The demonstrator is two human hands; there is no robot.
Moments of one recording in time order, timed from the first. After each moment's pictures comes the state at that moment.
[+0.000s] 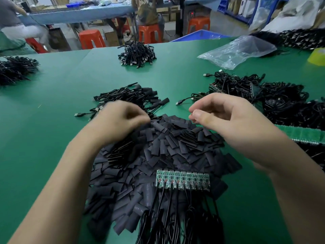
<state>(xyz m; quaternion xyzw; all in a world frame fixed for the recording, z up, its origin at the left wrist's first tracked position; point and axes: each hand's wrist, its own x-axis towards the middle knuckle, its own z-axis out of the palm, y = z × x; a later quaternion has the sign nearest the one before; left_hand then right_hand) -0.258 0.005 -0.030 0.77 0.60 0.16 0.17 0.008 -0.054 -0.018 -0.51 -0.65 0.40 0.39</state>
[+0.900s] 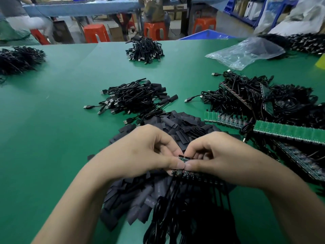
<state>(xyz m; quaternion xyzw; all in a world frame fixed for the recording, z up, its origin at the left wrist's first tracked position) -0.243 -0.063 -0.037 0.72 0.47 0.16 0.48 -0.020 -0.069 -0.044 -0.46 -0.79 0.39 0.14</state>
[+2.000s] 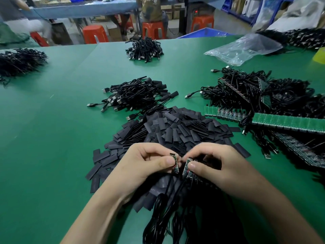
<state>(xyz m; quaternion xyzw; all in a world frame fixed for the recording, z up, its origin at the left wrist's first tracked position) -0.247 -0.102 -0.097 0.51 0.39 0.42 0.64 -0.014 -0.107 -0.092 -0.46 -0.74 0.38 0.29</state>
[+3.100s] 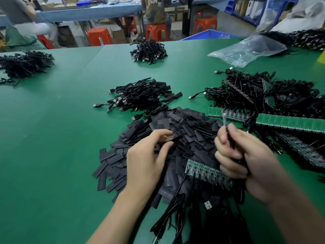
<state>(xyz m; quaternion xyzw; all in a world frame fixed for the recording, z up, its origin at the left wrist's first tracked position) -0.233 -0.093 -0.127 0.69 0.55 0.47 0.10 -0.011 -0.107 -0.077 -0.32 -0.39 0.71 0.49</state>
